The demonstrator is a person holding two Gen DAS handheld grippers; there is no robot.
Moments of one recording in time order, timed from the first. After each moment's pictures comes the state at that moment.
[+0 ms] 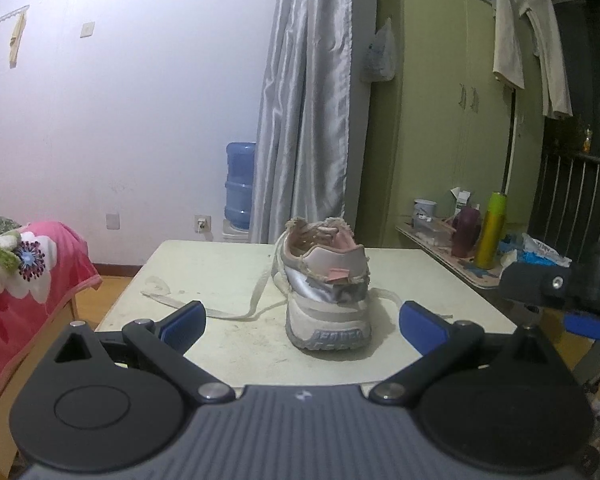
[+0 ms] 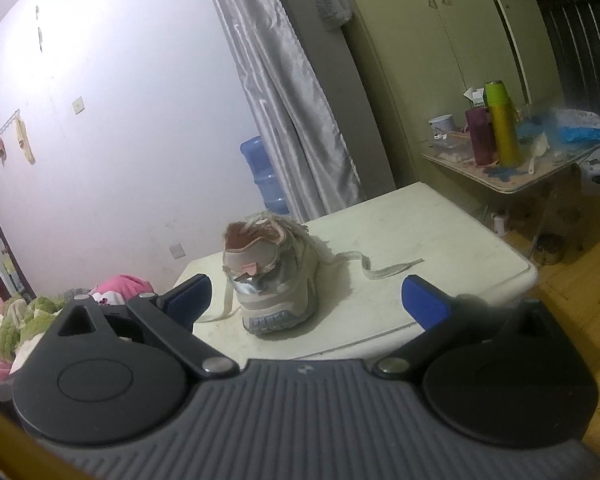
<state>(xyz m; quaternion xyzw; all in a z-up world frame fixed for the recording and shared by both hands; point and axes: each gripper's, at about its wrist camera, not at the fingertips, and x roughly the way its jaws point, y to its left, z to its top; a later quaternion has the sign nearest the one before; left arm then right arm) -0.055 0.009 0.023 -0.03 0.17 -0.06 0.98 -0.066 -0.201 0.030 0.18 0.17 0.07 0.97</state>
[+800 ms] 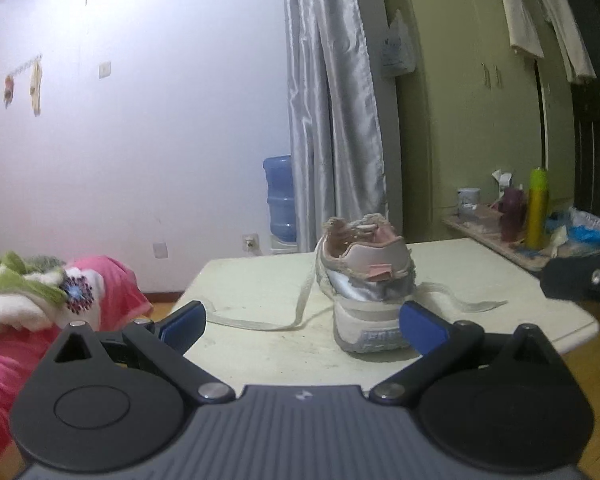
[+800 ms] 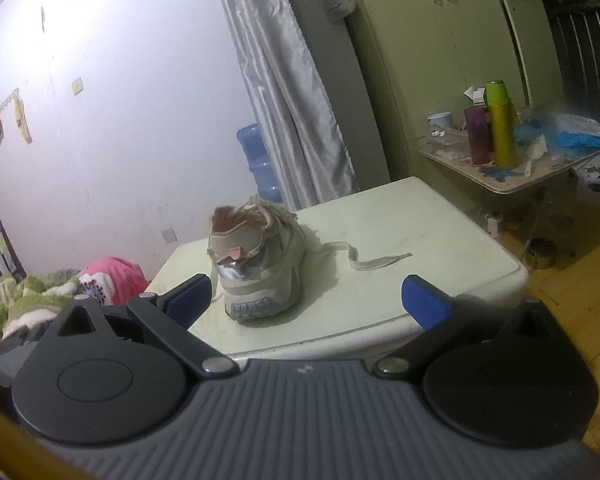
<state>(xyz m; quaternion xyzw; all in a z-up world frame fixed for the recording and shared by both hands) -0.047 -0.009 0.010 0.05 0.15 0.02 0.99 -0.062 -0.205 0.022 0.15 0.18 0.07 0.97</state>
